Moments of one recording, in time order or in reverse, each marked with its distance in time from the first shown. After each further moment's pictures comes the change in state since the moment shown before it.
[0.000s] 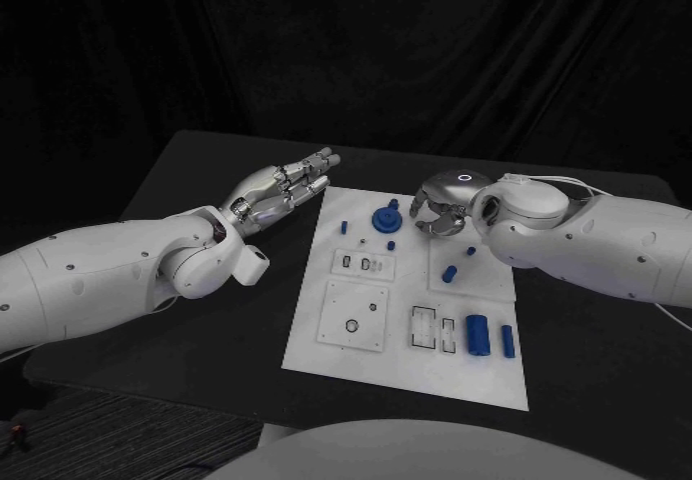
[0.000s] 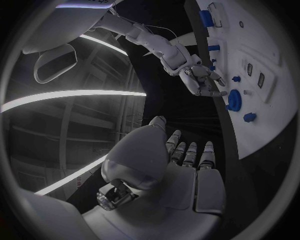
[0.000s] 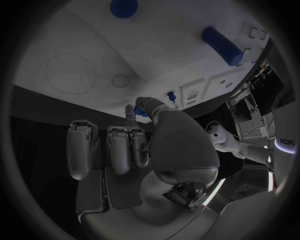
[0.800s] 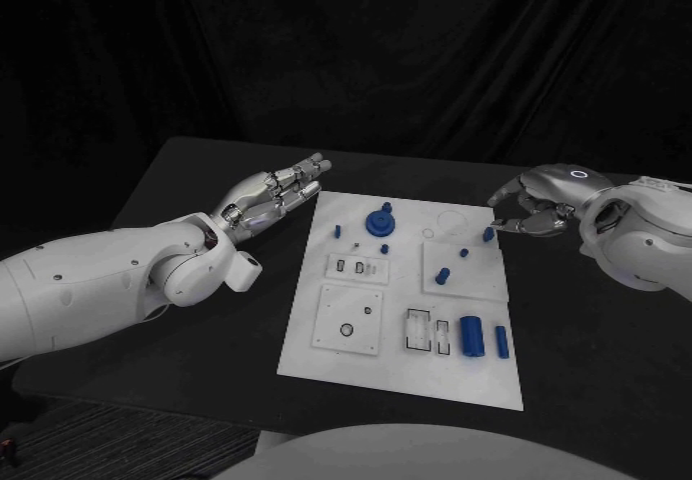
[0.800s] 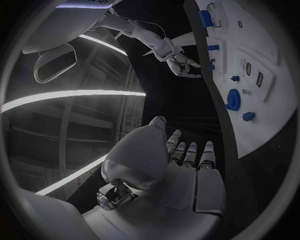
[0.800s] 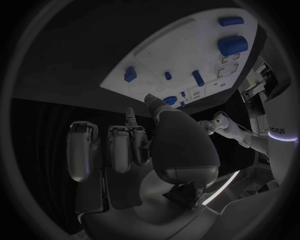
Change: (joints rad) left arm -0.001 -0.004 0.000 -0.001 0.000 -0.001 -0.004; left_hand 0.000 0.000 0.003 0.003 0.000 0.004 0.004 0.000 0.000 0.000 0.000 0.000 -0.001 0.000 0.000 0.000 -0.001 0.000 0.000 0.000 0.000 0.000; right arm 0.066 -0.434 -0.012 0.278 0.000 -0.066 -0.046; right_hand -0.014 0.010 -0.118 0.066 -0.323 -0.076 -0.031 -0.015 -0.075 -0.003 -0.015 -0.059 0.000 0.000 -0.008 -0.031 0.000 0.000 0.000 -0.011 0.015 0.001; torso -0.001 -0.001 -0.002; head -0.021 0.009
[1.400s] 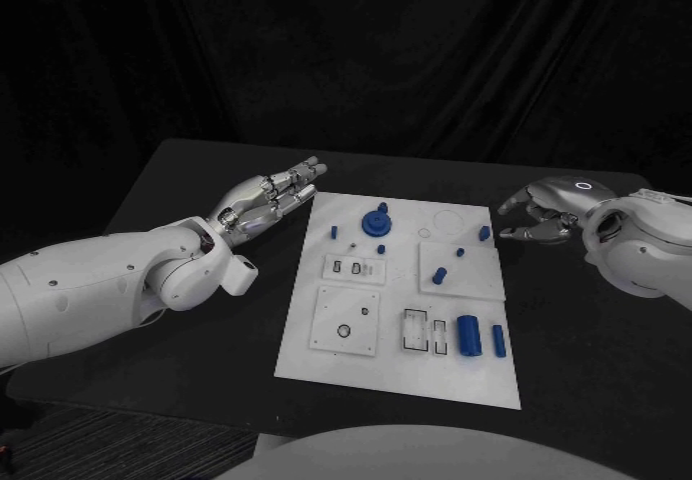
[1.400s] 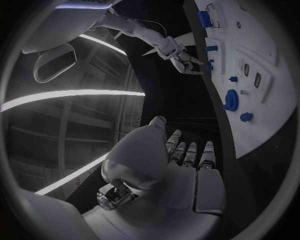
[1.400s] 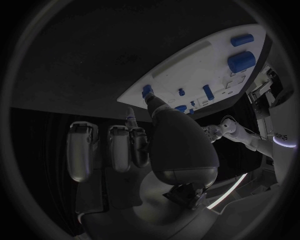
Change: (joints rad) left arm -0.006 0.004 0.000 -0.006 0.000 0.004 -0.003; left_hand 0.000 0.000 0.000 0.000 0.000 0.000 0.000 0.000 0.000 0.000 0.000 0.000 0.000 0.000 0.000 0.000 0.000 0.000 0.000 0.000 0.000 0.000; right arm -0.046 0.006 -0.004 -0.075 0.000 -0.020 -0.008; right_hand 0.021 -0.014 -0.055 0.022 -0.086 0.005 0.005 0.000 -0.009 0.000 0.000 0.059 0.000 -0.001 -0.001 -0.009 0.000 0.000 0.000 0.000 0.005 0.000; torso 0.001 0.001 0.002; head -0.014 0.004
